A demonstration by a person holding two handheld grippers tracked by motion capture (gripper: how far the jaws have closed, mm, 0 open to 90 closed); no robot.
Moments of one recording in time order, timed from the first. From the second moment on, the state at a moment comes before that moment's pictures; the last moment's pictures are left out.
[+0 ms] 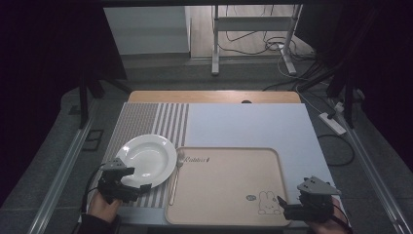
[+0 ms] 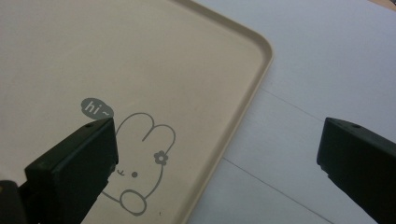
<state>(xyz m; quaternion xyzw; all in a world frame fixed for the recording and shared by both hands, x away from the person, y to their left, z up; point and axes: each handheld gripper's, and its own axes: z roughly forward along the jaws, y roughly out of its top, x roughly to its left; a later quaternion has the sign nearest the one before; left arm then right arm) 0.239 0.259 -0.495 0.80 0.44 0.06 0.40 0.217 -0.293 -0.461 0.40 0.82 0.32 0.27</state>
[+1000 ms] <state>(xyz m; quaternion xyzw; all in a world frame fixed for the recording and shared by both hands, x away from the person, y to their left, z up) 0.215 0.281 -0.490 0.78 0.46 0.10 0.41 0.217 -0.293 -0.461 0.41 0.81 0.31 0.27</state>
